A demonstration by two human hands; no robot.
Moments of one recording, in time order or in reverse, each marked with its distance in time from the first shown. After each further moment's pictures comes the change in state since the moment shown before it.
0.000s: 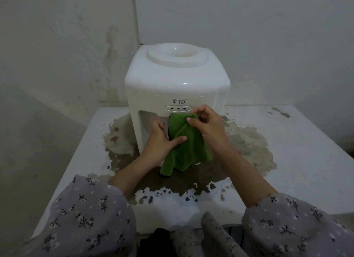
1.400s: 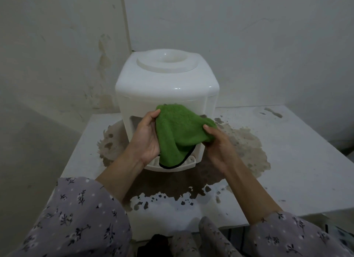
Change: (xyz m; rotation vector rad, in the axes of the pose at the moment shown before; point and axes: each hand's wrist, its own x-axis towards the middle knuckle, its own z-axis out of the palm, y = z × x) left_hand -0.003 0.064 -0.010 -1.096 -0.219 -0.298; right_hand -0.022 0.014 -0.043 0.489 0.114 0.313
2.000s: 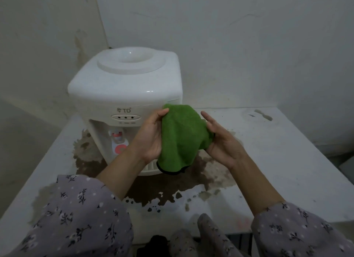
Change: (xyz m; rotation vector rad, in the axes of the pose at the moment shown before) left_hand 0.049 -0.062 0.088 0.076 -0.029 -0.072; right_hand 0.026 -0.077 -0.094 0.192 -0.242 0.233
